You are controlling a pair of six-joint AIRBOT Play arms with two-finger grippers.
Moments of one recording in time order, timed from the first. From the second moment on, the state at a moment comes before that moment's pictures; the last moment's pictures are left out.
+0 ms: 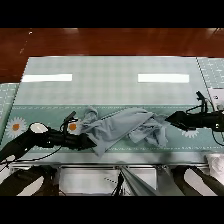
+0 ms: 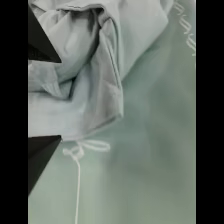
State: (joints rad) left arm -0.25 -1.02 0.27 0.40 -1.09 -1.14; right arm -0.42 -1.05 0.55 -0.86 1.21 1.13
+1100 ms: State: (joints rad) left arm 0.05 -0.64 1.11 0.44 -1.13 -1.28; right arm -0.07 -0.70 1.09 -1.09 1.18 1.31
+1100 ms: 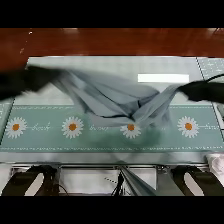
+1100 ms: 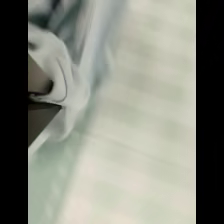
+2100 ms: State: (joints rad) left arm 0.37 -0.61 1.39 0.93 -1.59 -1.47; right arm -0.07 -0.71 1.72 -1.50 1.59 1.44
